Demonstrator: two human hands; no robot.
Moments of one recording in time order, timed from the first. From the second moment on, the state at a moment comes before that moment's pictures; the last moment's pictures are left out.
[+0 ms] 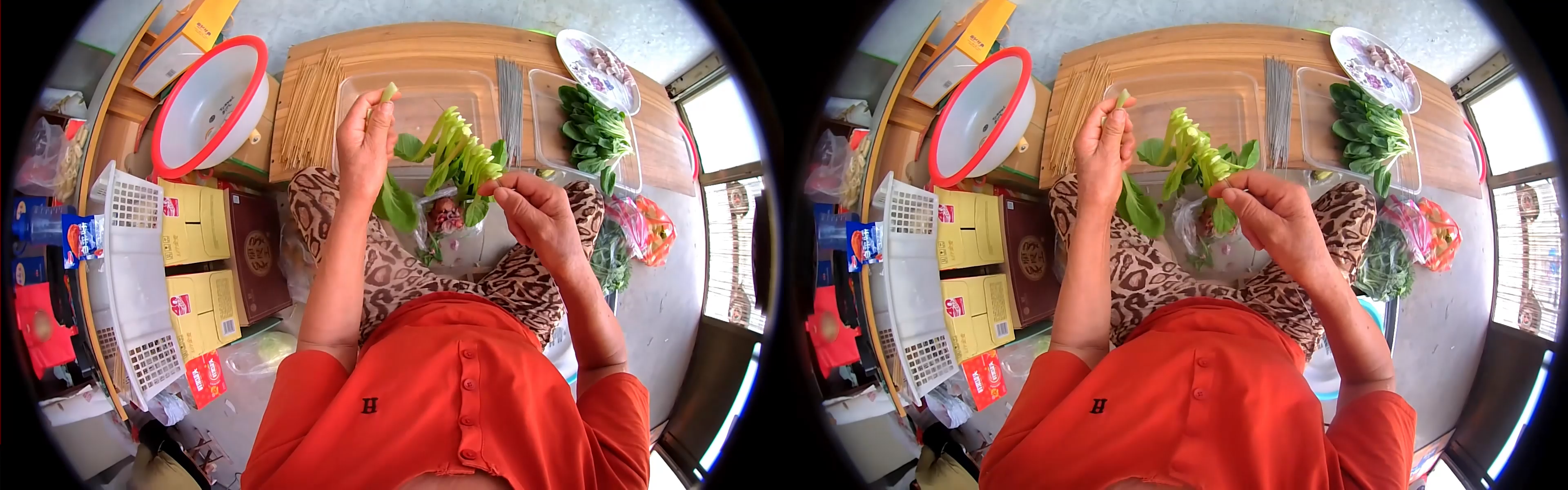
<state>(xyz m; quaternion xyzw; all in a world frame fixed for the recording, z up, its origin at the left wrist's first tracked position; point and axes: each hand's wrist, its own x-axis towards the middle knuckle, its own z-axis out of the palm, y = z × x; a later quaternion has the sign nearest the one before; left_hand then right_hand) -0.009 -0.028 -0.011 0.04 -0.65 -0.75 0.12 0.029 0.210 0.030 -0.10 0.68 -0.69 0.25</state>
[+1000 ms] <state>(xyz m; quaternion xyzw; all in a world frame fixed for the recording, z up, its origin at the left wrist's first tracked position) -0.006 -0.035 0.002 -0.04 -0.43 -0.90 -0.06 0.033 0.195 0.055 -0.14 0.69 -0.66 0.25</state>
